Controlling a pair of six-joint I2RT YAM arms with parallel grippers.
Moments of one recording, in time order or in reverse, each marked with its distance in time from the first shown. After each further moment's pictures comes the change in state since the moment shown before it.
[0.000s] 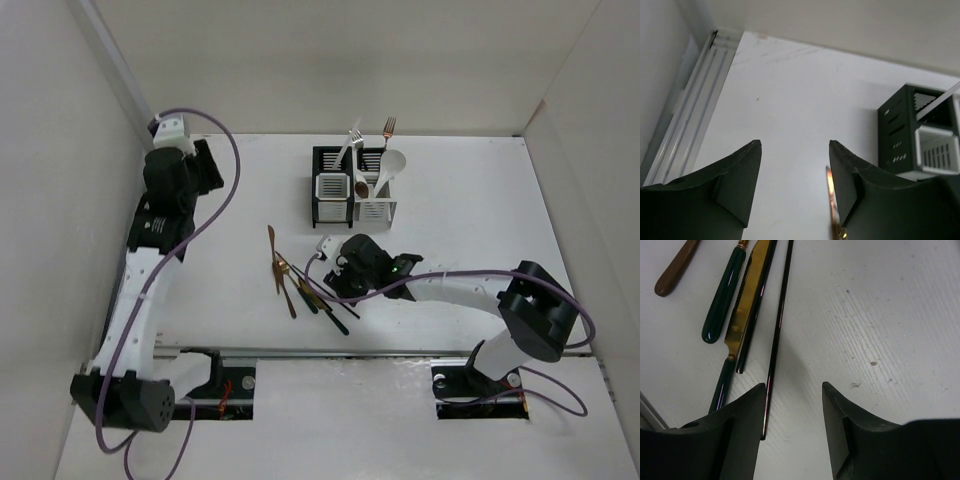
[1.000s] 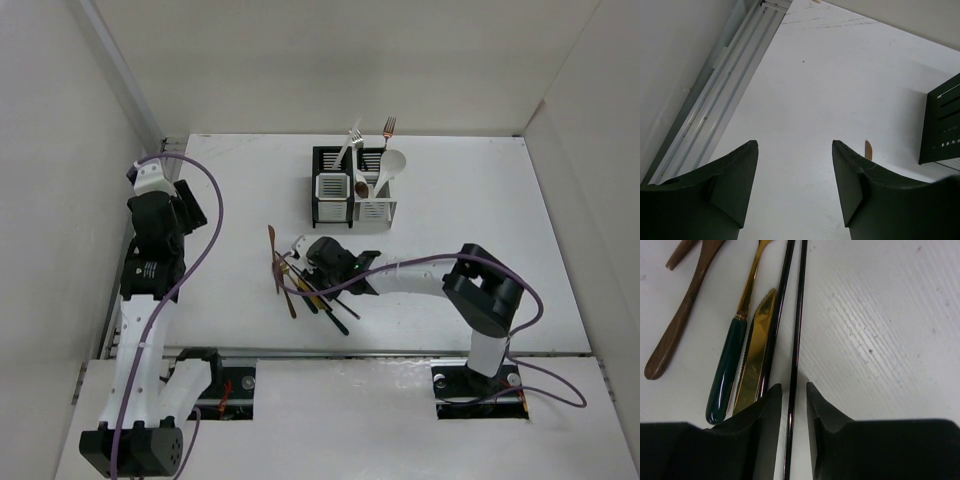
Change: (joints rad) left arm 0.111 -0.322 -0.315 -0.097 -0.083 -0.020; right arm 0.071 0.278 0.195 0.004 0.108 0.114
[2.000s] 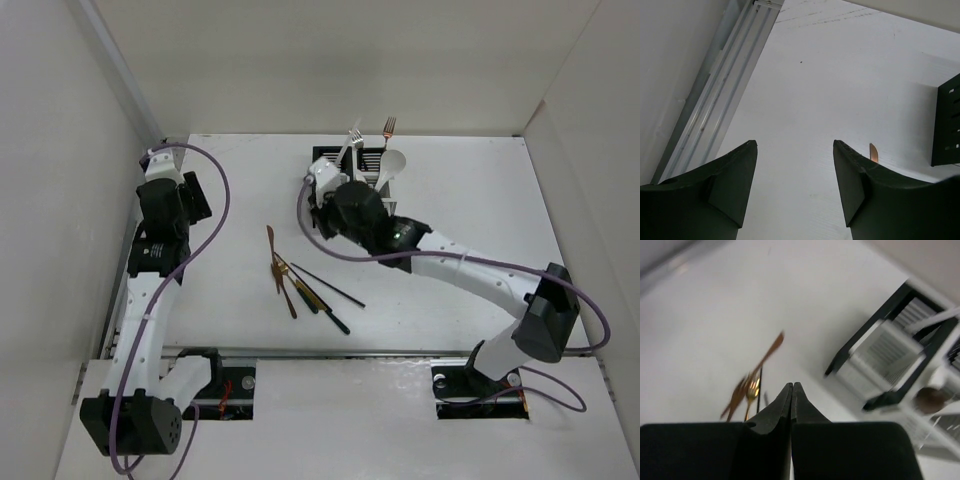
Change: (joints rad) left arm 0.000 0.109 0.004 0.081 0.023 0.060; right arm -0.038 -0.279 0.209 0.023 0.141 -0.008
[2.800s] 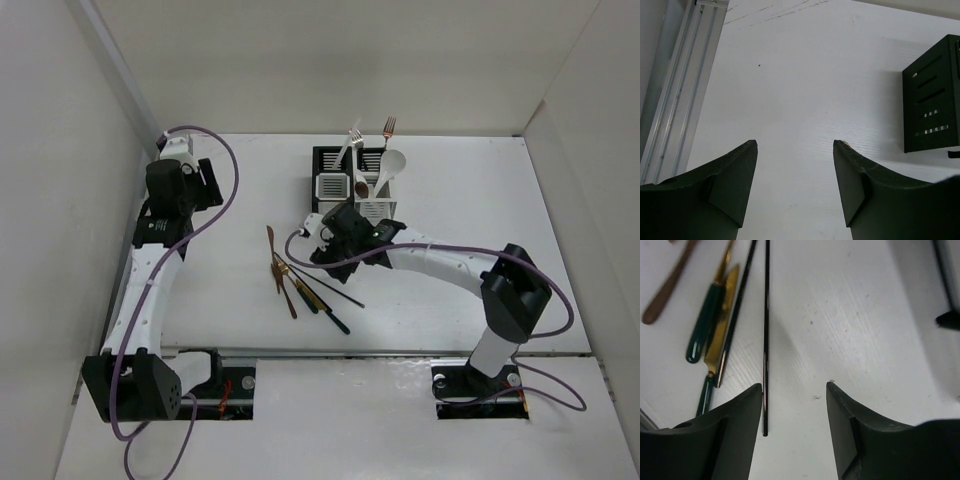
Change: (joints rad) left arm 0.008 0.204 0.102 0.045 0.204 0.031; right arm -0.076 0.154 -0.014 -0.323 -0.261 -0.223
